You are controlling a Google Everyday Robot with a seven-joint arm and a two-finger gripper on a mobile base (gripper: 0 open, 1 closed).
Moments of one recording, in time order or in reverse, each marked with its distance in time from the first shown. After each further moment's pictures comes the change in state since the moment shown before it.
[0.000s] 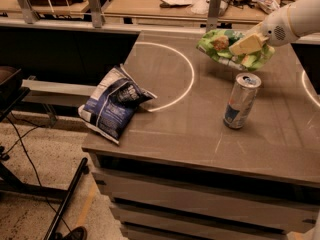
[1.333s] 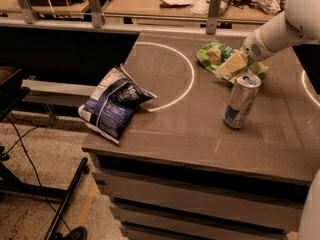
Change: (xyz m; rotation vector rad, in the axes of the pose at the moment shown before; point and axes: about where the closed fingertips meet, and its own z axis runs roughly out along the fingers) arm 0.046 -0.007 0.054 0.101 0.204 0.090
